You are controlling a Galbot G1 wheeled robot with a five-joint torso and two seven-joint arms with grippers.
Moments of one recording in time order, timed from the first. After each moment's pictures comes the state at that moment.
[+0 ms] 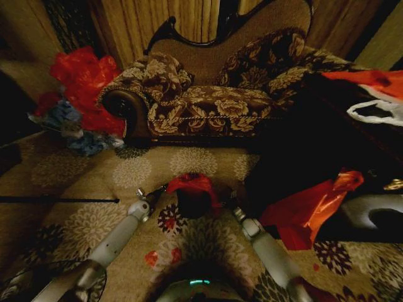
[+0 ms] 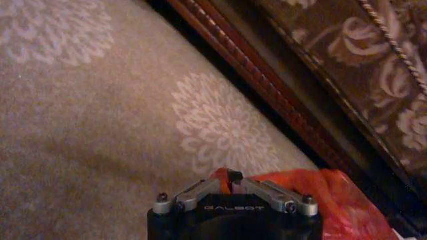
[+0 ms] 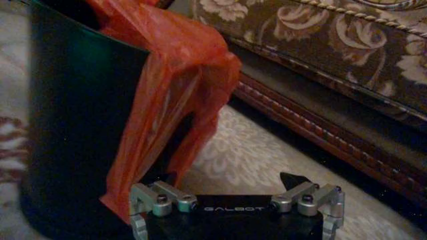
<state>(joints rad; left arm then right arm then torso) 0.84 -0.98 -0.08 -1.31 -1.41 0.13 0.00 -0.91 1.23 0.06 1.15 -0.12 0.31 -0.06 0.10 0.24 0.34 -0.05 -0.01</state>
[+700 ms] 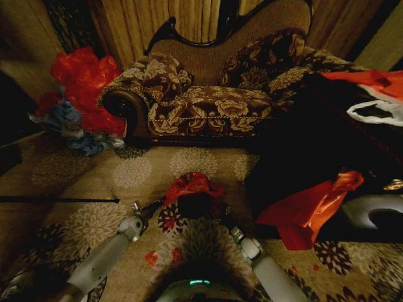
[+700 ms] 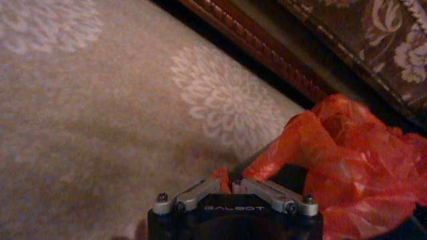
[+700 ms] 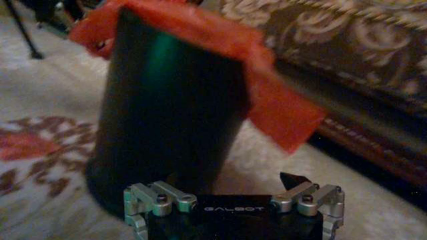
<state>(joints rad) 0.89 -0.95 -0.02 -1.28 -1.26 0.08 0.09 -1.02 1.24 0.08 1.19 -0.17 0.39 -0.04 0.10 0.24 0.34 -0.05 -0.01</state>
